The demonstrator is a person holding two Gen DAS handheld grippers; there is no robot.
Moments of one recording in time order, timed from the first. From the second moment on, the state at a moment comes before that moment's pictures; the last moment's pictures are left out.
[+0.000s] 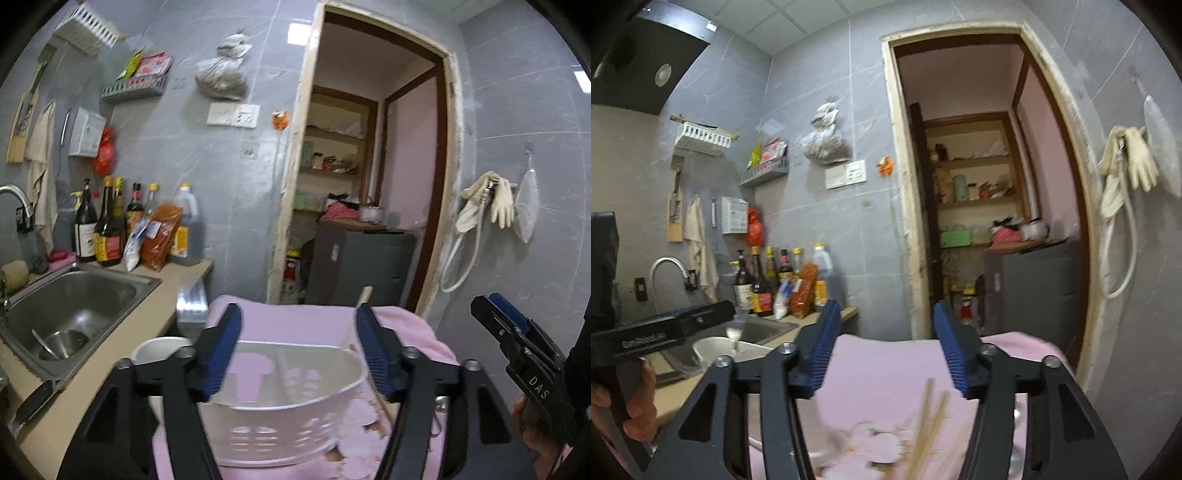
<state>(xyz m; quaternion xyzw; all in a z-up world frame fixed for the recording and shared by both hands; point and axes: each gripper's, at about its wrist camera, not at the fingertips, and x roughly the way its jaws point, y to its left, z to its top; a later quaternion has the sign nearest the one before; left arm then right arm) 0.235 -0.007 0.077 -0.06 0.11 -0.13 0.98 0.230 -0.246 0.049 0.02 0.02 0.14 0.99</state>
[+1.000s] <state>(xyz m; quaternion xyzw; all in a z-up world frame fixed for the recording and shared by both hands) 0.256 -0.138 -0.006 0.02 0.32 -0.20 0.93 0.256 -0.371 -0.004 0.04 0.21 0.10 0.97</state>
